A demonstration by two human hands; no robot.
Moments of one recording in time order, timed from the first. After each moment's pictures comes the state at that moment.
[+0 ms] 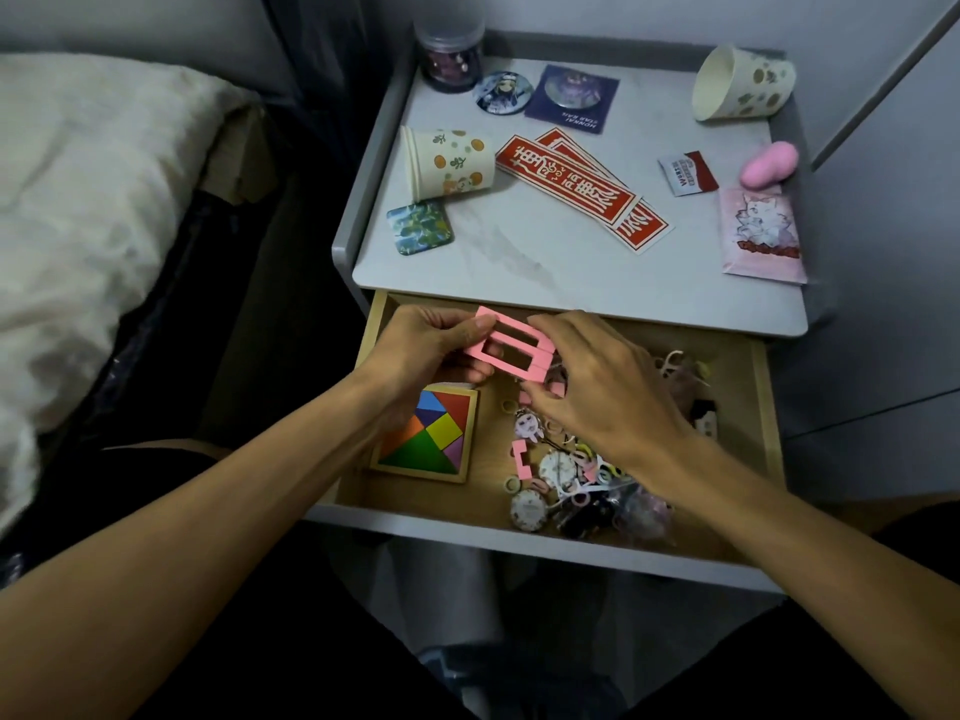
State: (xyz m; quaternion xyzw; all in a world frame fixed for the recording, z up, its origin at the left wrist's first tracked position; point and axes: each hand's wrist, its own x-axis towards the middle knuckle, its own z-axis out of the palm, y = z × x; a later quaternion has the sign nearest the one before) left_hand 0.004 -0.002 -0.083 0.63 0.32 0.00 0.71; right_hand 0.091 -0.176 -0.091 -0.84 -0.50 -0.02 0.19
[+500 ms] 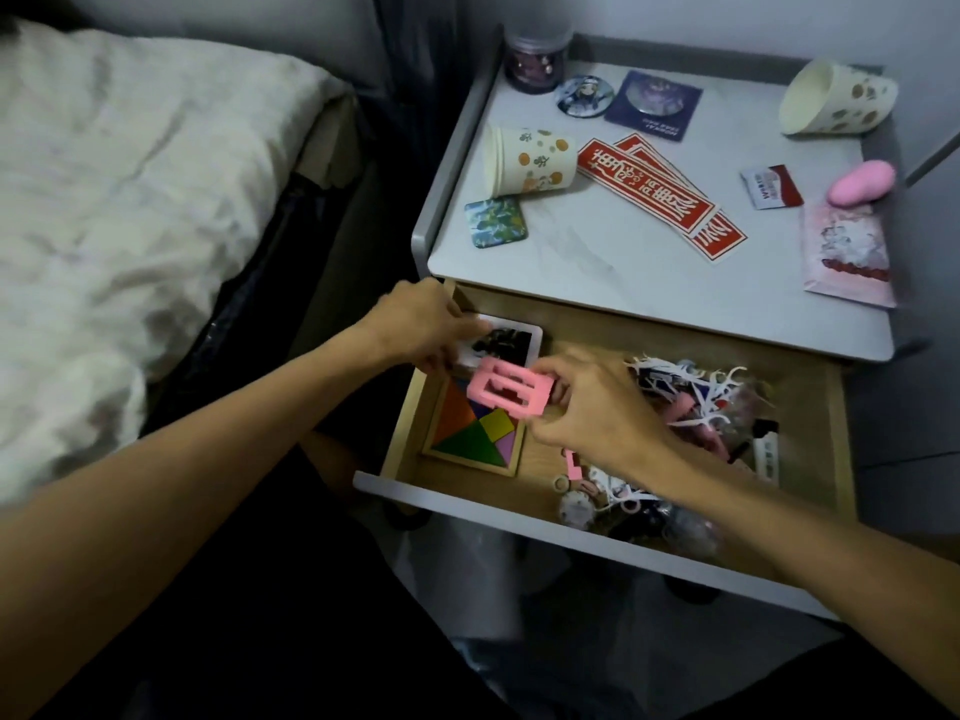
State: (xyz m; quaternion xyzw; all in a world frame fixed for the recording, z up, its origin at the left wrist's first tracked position) left_hand -0.019 0.066 -0.076 0.86 0.34 -0.13 0.36; right_hand 0.062 -0.137 -0.111 -0.83 -0.46 0.18 0.25
